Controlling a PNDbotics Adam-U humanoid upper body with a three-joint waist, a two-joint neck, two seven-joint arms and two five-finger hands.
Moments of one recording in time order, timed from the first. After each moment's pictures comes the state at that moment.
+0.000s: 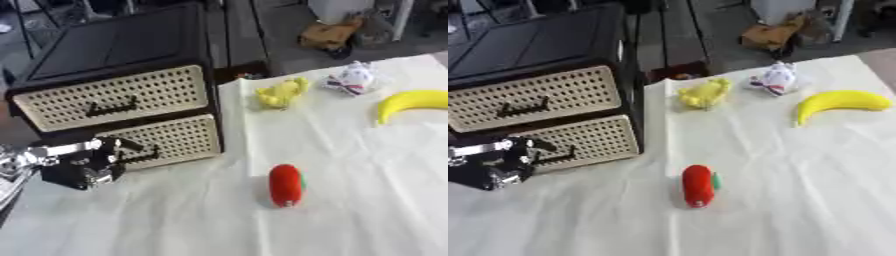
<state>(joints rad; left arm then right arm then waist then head) -0.67 0.80 -0.14 -1.31 -0.01 -0.28 -0.81 -0.46 -0.70 -0.22 -1.98 -0.36 -0.76 -0.25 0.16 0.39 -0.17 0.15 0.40</state>
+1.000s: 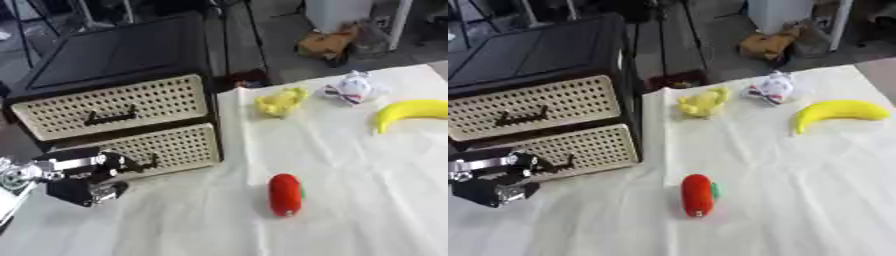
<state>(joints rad) -0.67 0.79 -0.14 -1.35 -0.20 -0.32 -0.75 -0.46 -0.69 -0.23 -1.98 -0.36 -0.76 -0.26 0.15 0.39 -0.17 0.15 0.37</state>
